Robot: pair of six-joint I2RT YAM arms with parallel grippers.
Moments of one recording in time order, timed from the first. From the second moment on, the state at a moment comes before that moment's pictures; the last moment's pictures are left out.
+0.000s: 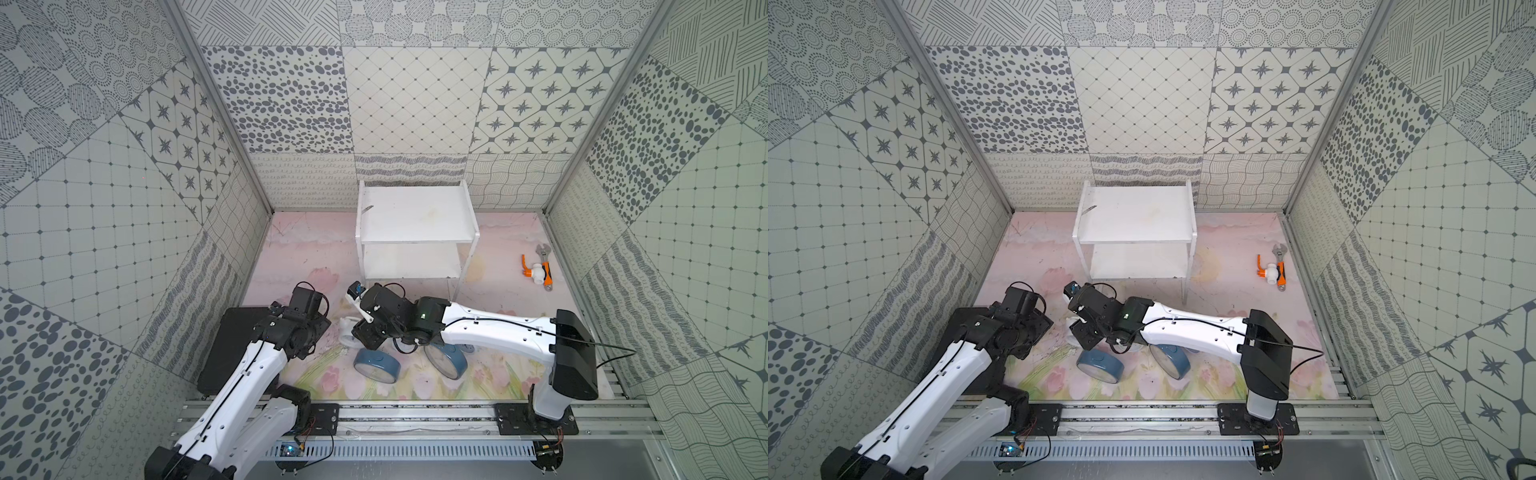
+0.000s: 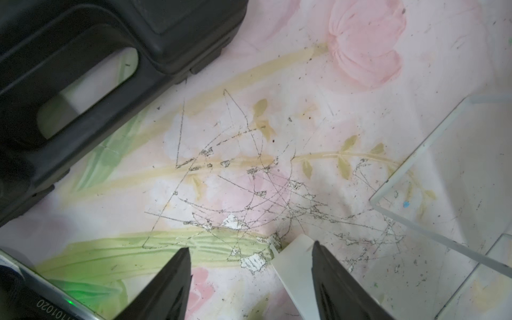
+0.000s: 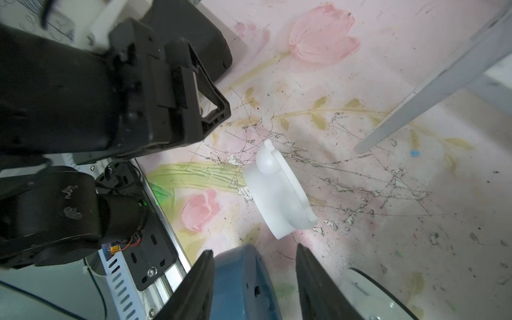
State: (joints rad) left arm -0.27 0.86 0.66 -0.98 -0.16 -1.19; right arm 1.21 1.77 1.45 -0.52 0.05 0.35
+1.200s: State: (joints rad) left arm -0.27 0.80 0.61 -1.02 -0.14 -1.20; right arm 1.18 1.97 1.62 -0.53 0.08 0.30
